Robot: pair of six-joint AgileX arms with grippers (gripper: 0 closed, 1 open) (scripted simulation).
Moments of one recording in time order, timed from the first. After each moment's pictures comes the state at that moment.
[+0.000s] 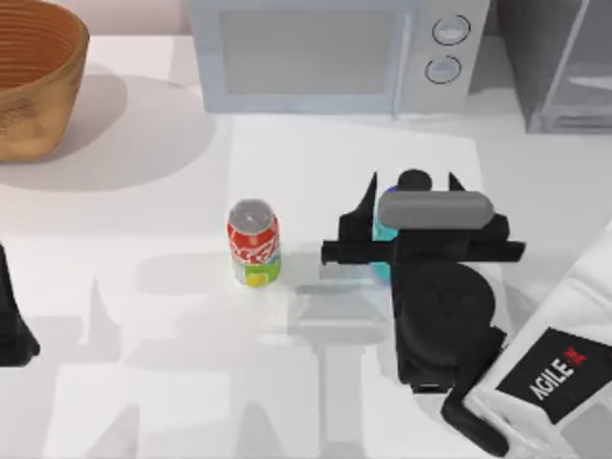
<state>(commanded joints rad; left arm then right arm) 0.00 0.00 0.00 0.00 0.00 0.00 0.84 2.13 0.66 1.46 0.88 0.02</state>
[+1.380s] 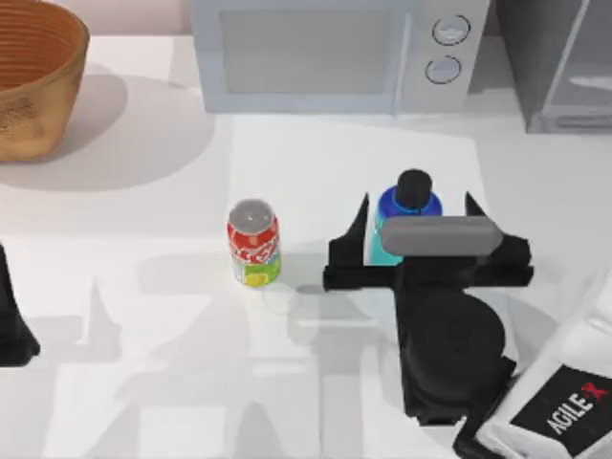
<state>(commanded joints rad) 0.00 0.00 0.00 0.00 0.00 0.00 0.90 2.08 0.58 1.47 0.94 0.02</state>
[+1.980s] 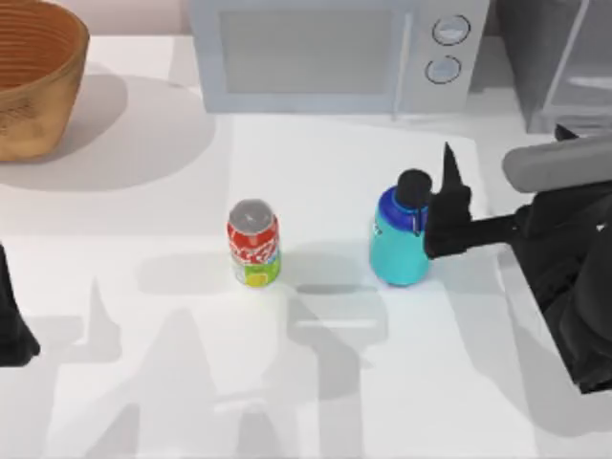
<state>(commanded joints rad) 0.00 0.00 0.00 0.00 0.00 0.00 0.72 1.35 0.39 0.89 0.58 0.00</state>
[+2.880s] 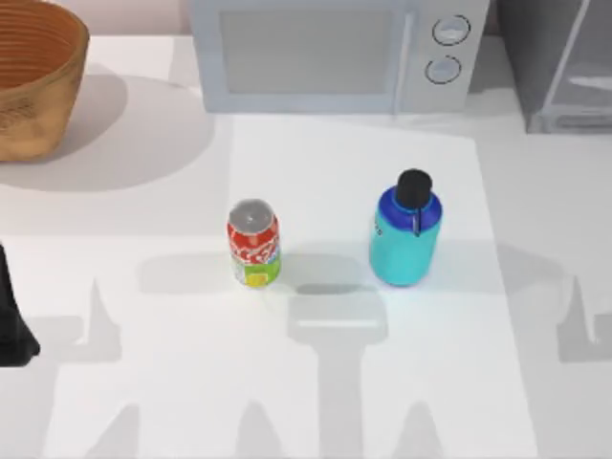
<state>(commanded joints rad) 0.00 0.00 0.00 0.00 0.00 0.00 0.03 0.03 0.01 0.02 0.01 0.00</state>
